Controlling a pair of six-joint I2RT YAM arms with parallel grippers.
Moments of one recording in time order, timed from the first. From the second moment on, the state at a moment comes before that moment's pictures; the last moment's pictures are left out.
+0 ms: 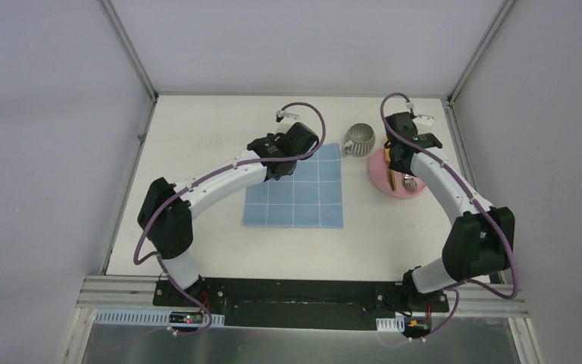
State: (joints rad) left arm -0.83 1.71 1.48 -0.67 -0.69 -0.45; right arm 0.30 1.49 1.23 -0.85 0.61 0.50
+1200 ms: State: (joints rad) left arm -0.83 1.73 1.38 -0.49 -0.49 -0.39; right arm 0.05 2.01 1.61 -0.75 0.33 0.47
